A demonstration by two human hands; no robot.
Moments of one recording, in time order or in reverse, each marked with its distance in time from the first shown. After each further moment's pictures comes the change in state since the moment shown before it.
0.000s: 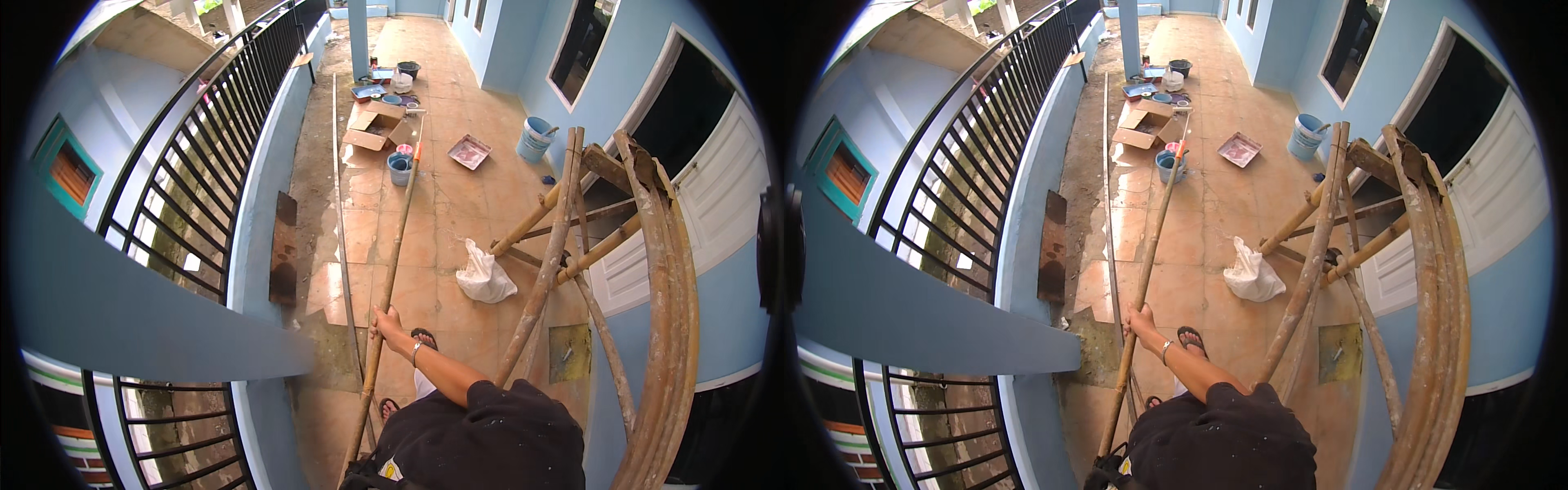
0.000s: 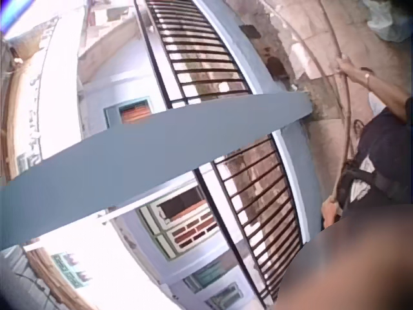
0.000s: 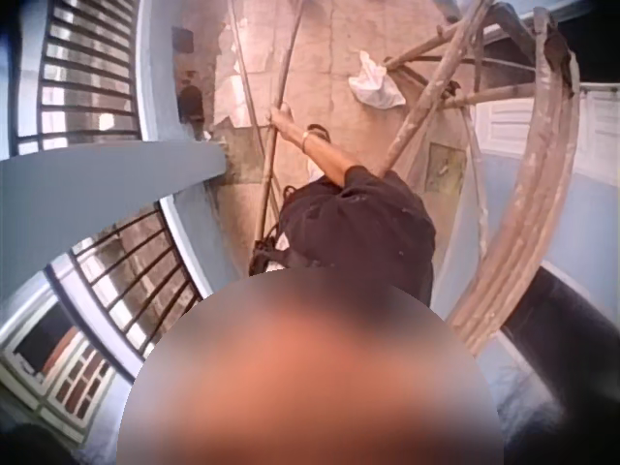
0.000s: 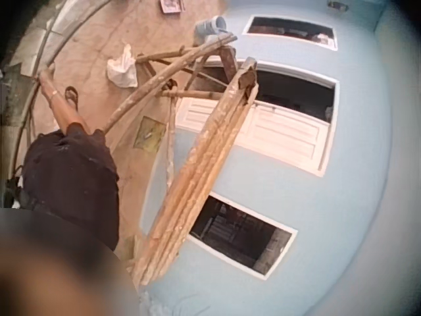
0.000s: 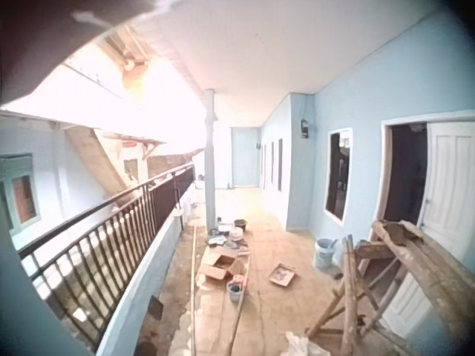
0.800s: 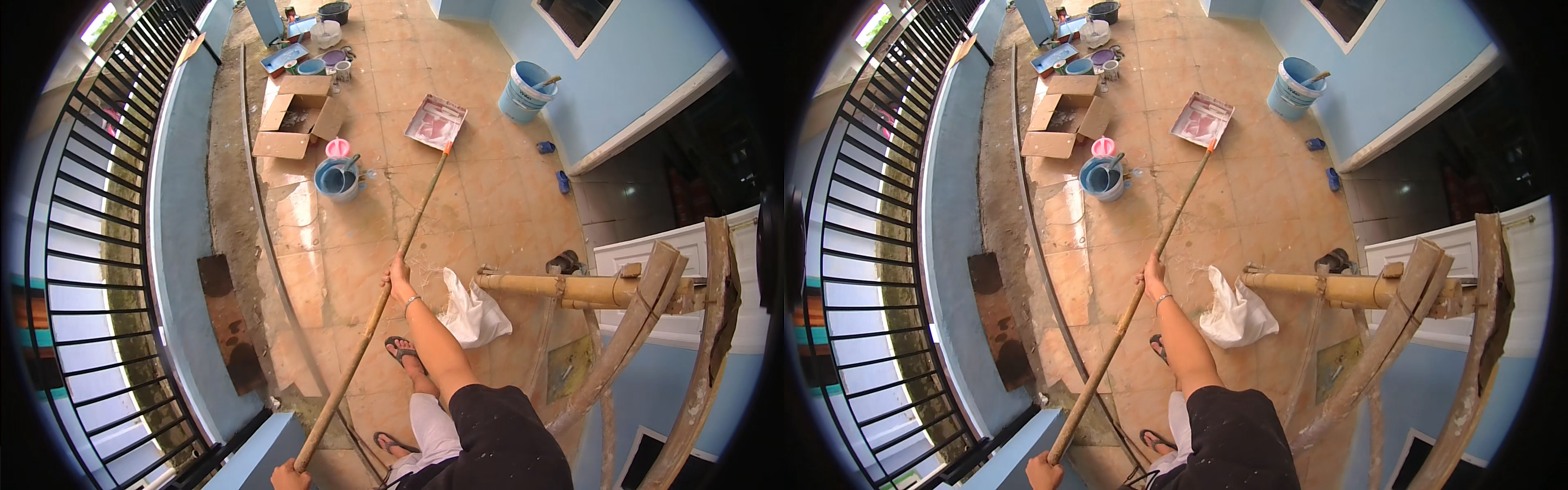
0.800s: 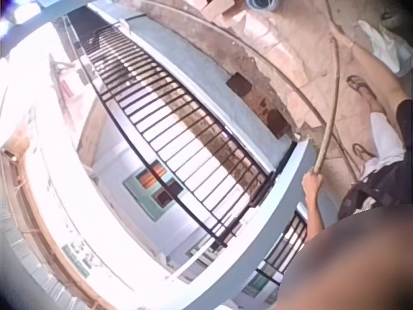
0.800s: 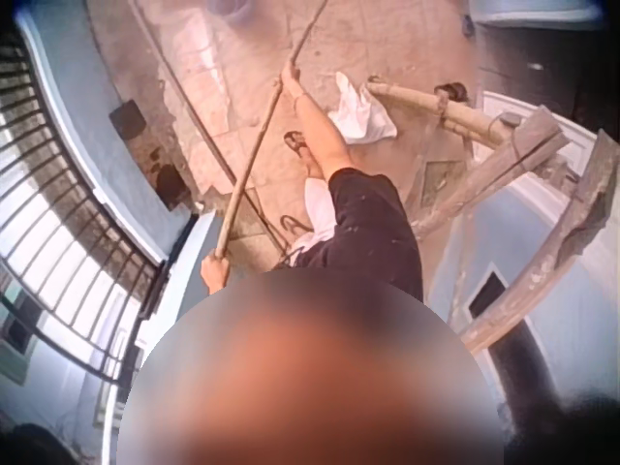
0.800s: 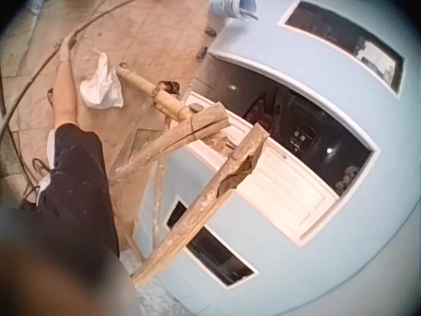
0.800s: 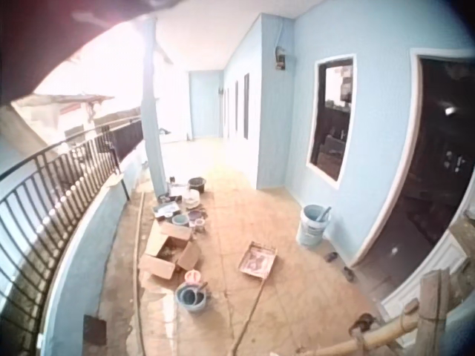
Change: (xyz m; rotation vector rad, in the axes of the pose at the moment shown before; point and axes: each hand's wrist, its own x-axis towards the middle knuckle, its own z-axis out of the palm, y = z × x) left_hand 0.470 0.702 0.031 0.648 -0.074 0.168; right_hand 0.625 -0.350 -0.268 0.414 0.463 0.132
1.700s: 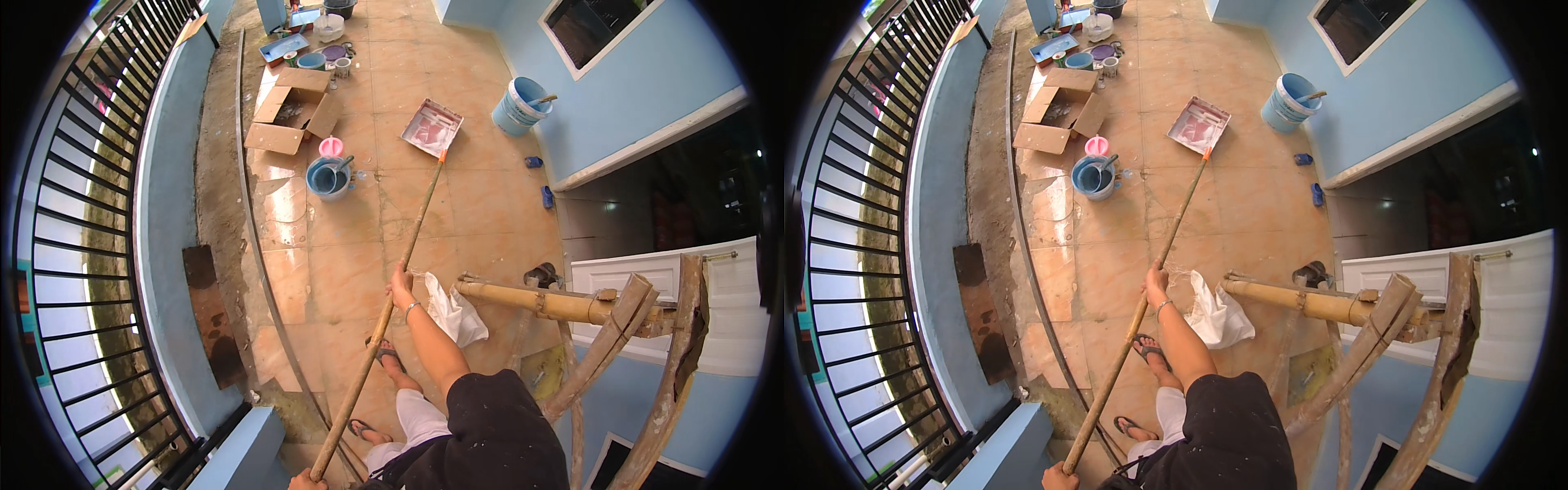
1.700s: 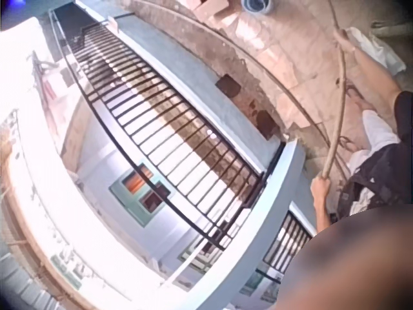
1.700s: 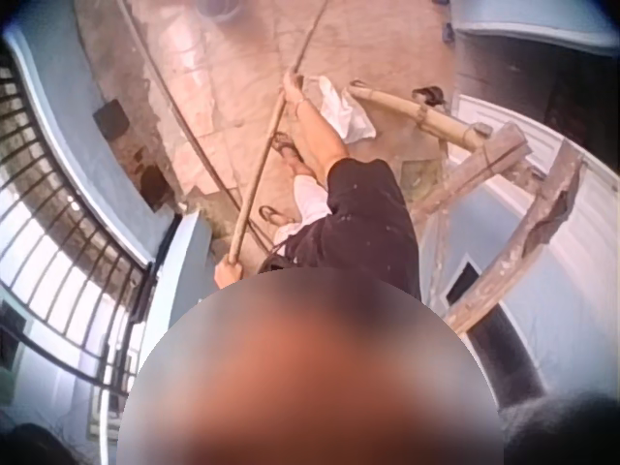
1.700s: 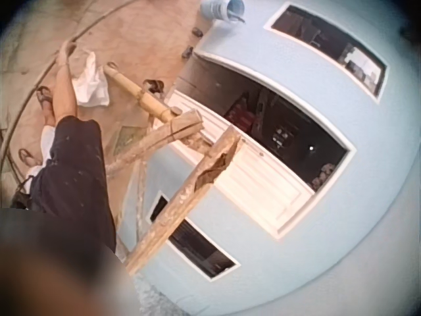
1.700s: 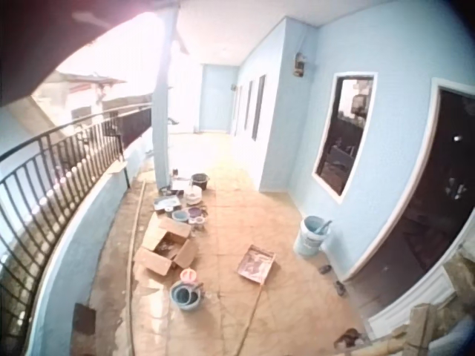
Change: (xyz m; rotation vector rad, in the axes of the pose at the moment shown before) left_hand -0.038 0.044 -0.028 -0.139 -0.189 -0.071; right_hand -0.025 -0.027 -0.006 -0.331 0.271 -0.094
